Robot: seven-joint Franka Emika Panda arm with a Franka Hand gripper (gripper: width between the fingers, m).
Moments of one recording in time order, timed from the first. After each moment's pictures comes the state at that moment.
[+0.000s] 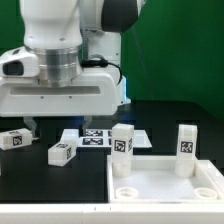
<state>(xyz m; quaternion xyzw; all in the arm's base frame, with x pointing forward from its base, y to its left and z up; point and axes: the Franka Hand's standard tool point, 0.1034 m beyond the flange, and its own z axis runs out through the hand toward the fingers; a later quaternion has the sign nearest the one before) 0.498 -0.106 0.062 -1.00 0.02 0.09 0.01</state>
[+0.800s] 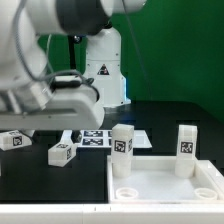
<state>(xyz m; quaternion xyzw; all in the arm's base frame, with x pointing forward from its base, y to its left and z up) 0.491 -0.117 0.048 -0.93 0.14 0.32 0.11</state>
